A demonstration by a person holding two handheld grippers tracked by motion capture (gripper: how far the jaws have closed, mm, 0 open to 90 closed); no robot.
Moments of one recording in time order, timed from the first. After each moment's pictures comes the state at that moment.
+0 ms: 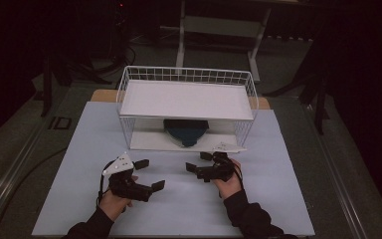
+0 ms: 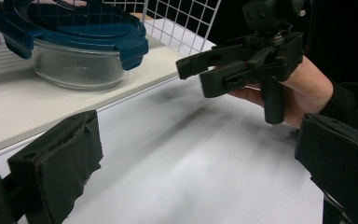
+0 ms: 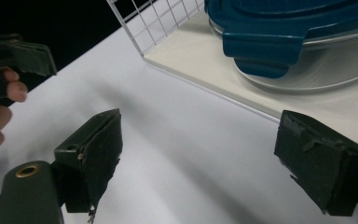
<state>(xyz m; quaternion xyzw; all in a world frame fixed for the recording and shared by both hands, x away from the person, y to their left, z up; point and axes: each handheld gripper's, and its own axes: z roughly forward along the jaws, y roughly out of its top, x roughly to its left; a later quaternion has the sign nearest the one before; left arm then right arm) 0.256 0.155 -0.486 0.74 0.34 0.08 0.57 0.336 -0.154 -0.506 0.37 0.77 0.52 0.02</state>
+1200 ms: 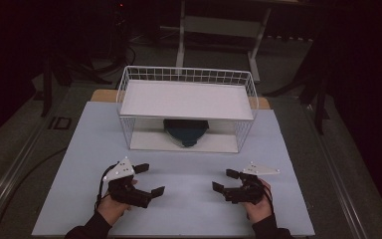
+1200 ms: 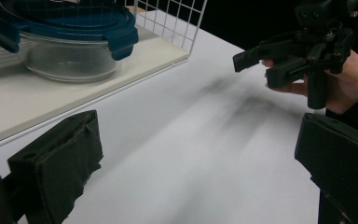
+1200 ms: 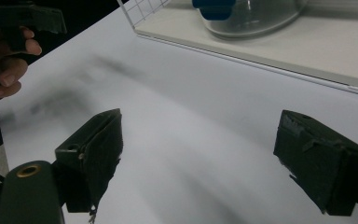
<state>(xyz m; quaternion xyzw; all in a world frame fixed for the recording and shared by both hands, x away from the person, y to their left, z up) 0.246 0.153 -0.489 0.76 0.32 0.08 0.56 0.277 -0.230 -0.506 0.38 0.77 0.51 0.05</state>
